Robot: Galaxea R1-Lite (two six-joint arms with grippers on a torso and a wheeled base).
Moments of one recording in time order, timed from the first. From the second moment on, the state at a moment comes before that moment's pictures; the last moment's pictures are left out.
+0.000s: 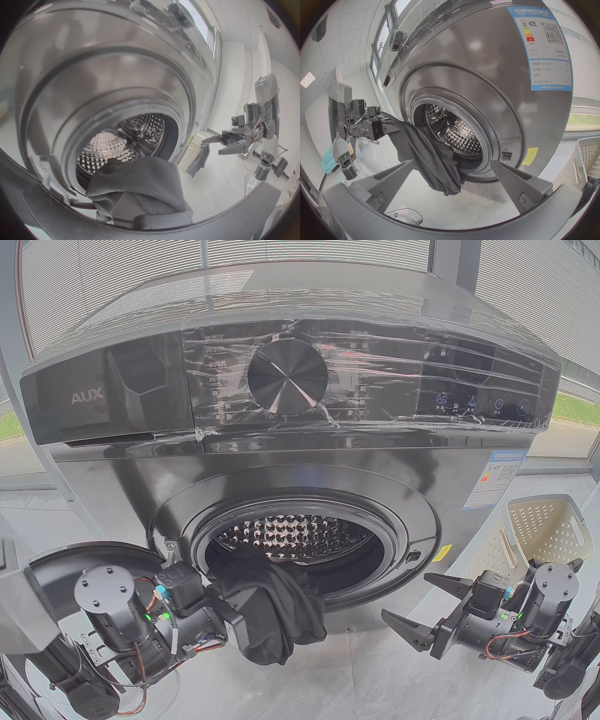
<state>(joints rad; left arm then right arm) -0.68 1.82 -0.20 -1.55 0.02 -0.03 0.68 1.79 -0.08 -1.55 0.02 0.11</state>
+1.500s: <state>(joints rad) -0.53 2.70 -1.75 -1.09 0.24 -0.17 0.71 1.82 -0.08 -1.55 0.02 0.11</state>
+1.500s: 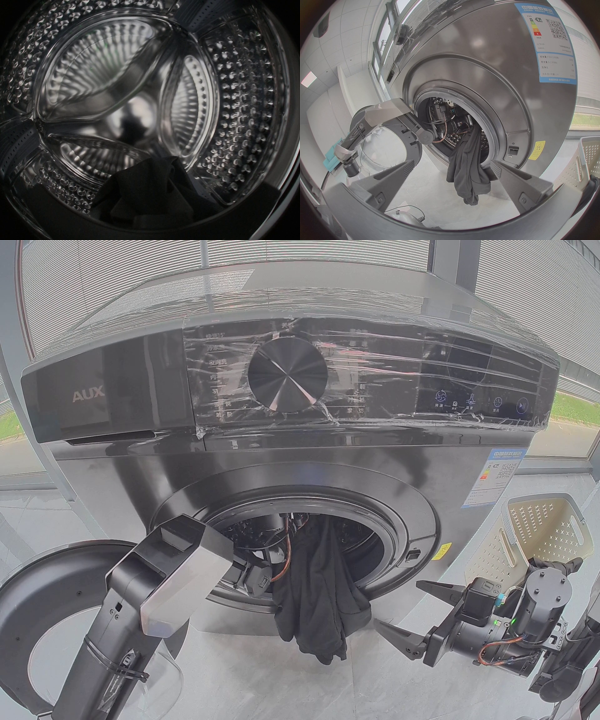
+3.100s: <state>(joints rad) -0.62 2.51 -1.17 -0.98 0.09 -0.15 0.72 1.82 -0.09 -1.55 0.02 0.11</state>
